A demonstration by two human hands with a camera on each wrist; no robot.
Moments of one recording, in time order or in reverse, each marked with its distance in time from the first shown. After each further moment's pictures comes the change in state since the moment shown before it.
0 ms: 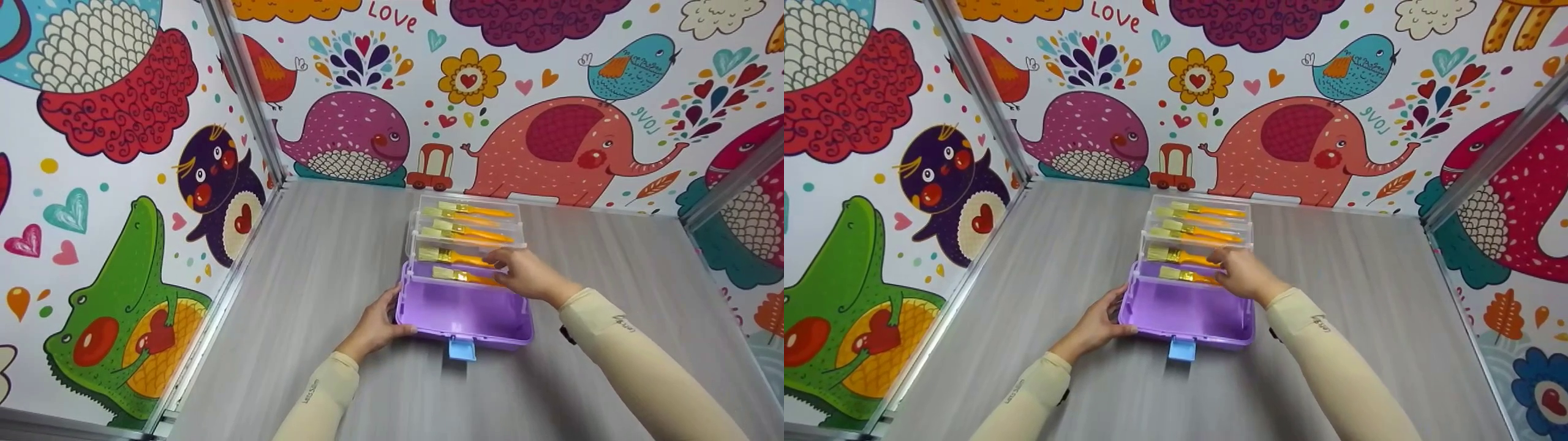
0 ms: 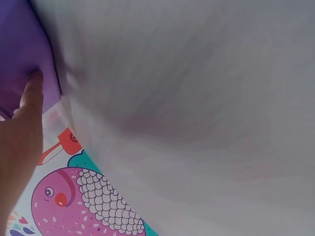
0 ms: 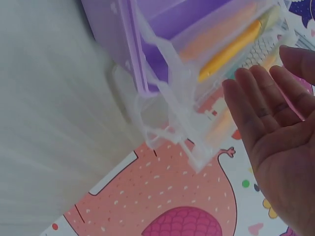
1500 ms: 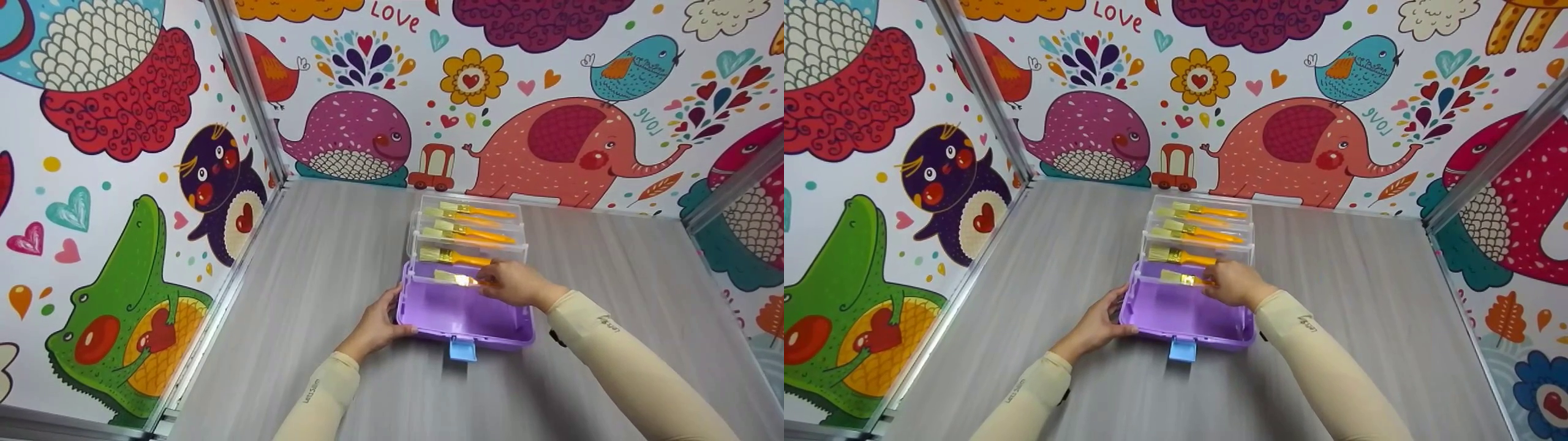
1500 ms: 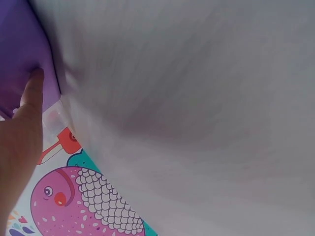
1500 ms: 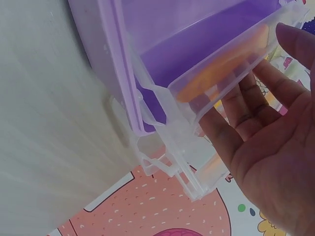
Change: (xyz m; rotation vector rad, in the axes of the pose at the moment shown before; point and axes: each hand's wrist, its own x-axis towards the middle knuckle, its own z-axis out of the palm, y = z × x) left_hand 0.000 0.000 0.000 0.007 -0.001 -0.008; right_hand 0.005 -0.008 0.020 -0.110 -0.123 0.036
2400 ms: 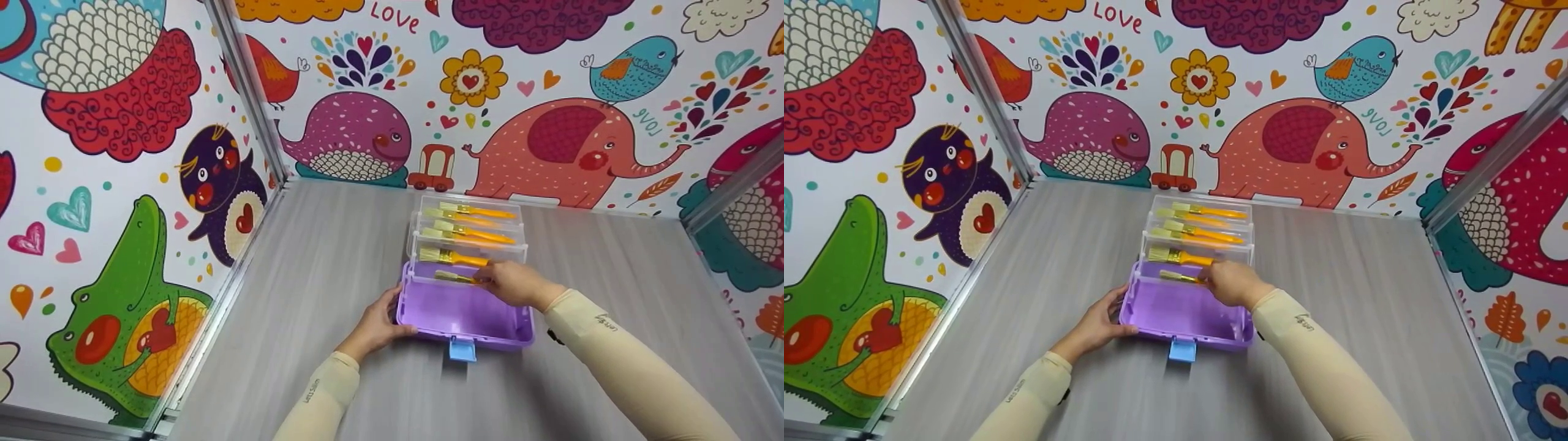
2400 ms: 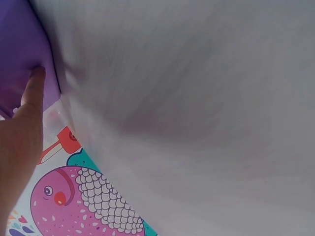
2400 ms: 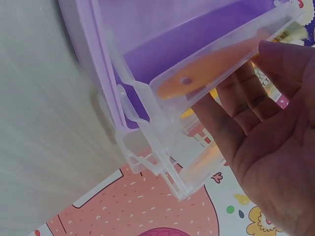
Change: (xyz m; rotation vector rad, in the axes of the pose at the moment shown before) left_hand 0.001 -0.001 0.001 0.003 0.001 0.014; right_hand 0.000 -0.008 -0.002 -0.085 0.035 -0.072
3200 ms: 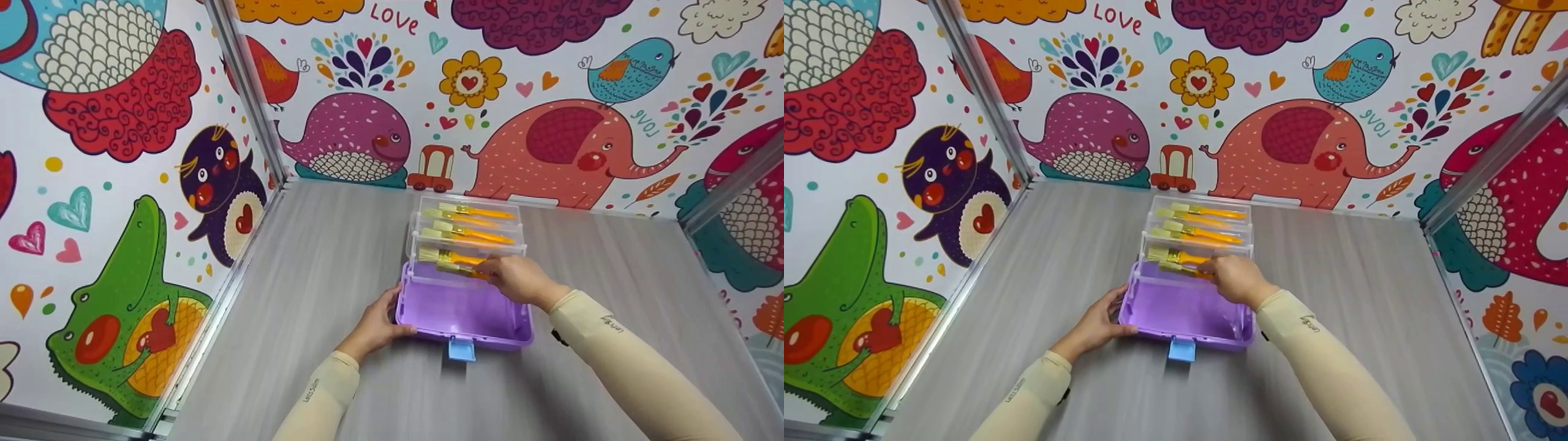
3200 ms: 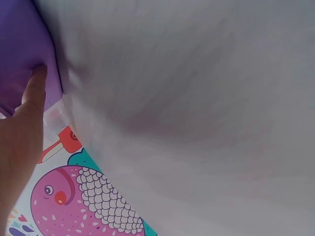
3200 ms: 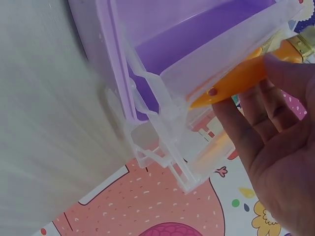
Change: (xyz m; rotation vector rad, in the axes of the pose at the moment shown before) left_hand -0.001 0.003 0.001 0.000 0.008 0.041; right_hand -0.005 0.004 -0.007 -0.061 0.132 -0.039
